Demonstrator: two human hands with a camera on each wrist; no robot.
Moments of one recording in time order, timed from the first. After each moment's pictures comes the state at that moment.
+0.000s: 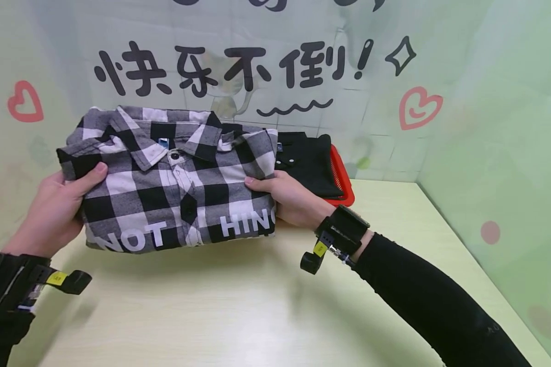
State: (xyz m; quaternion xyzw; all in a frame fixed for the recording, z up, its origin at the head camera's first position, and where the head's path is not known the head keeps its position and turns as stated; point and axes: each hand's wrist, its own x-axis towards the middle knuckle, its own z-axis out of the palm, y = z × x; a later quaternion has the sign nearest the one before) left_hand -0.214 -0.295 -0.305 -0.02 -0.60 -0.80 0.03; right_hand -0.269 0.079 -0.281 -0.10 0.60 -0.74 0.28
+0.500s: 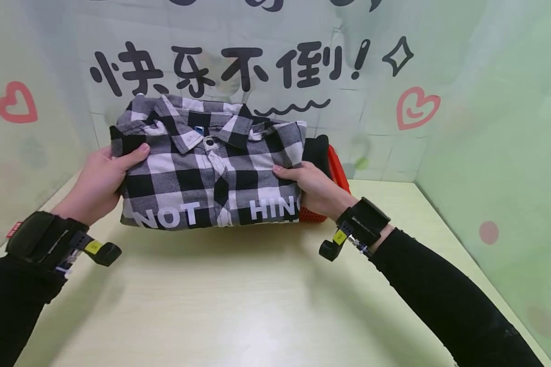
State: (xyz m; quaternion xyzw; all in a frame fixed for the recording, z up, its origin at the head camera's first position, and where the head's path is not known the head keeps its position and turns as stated) left_hand -0.252 -0.239 -0.272 0.01 -0.71 -0.71 0.00; right_hand -0.292 0.126 -0.277 -0.06 0.61 -0.75 0.23
